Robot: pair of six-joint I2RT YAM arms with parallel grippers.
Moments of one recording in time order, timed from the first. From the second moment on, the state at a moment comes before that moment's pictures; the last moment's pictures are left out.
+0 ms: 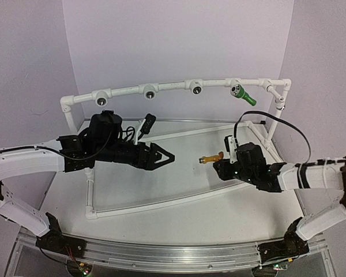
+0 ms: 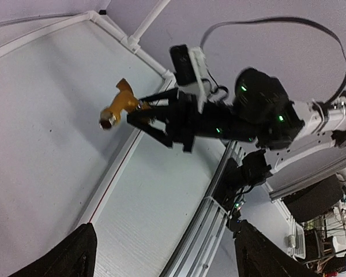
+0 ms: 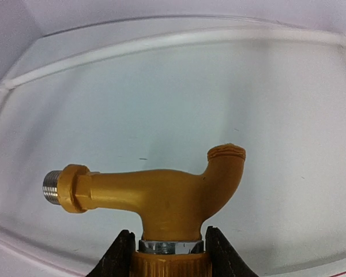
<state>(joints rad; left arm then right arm) -0.96 1.32 1.01 -0.07 0.34 -0.57 0.71 1.38 0.63 0.17 0.19 0.36</state>
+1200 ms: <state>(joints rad) -0.94 1.42 0.95 0.16 0.52 -0.81 1.09 1.29 0.85 0.13 0.19 0.24</state>
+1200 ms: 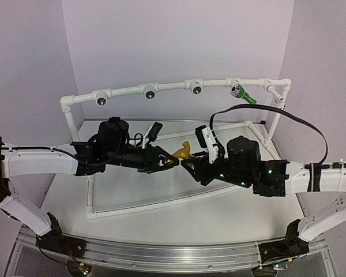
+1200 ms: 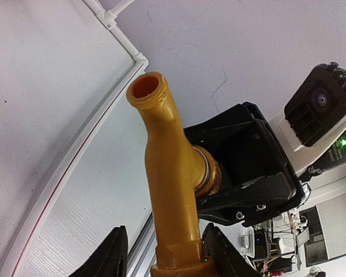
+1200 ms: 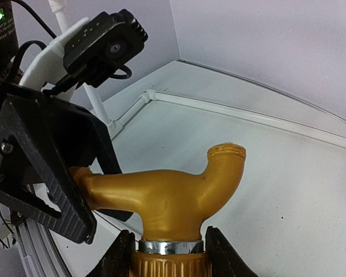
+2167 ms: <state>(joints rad) -0.92 1.21 0.89 0.08 0.73 -0.28 0.96 1.35 1.16 -0.14 -0.57 0.57</state>
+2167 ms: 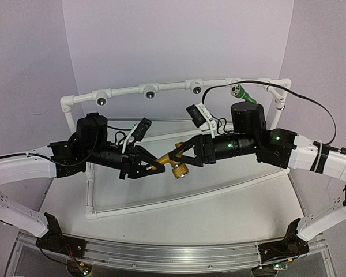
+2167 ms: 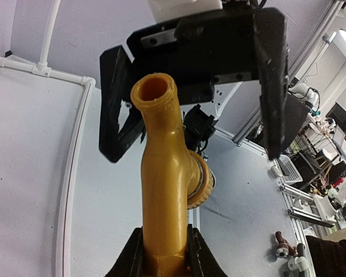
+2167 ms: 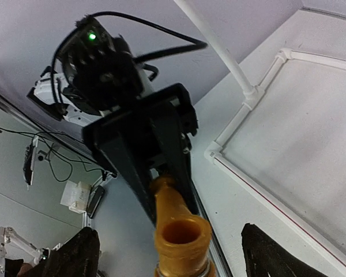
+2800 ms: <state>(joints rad) -0.91 1.20 0.89 0.00 0.74 -0.25 0.95 1.49 1.24 -0.13 -0.70 0.59</state>
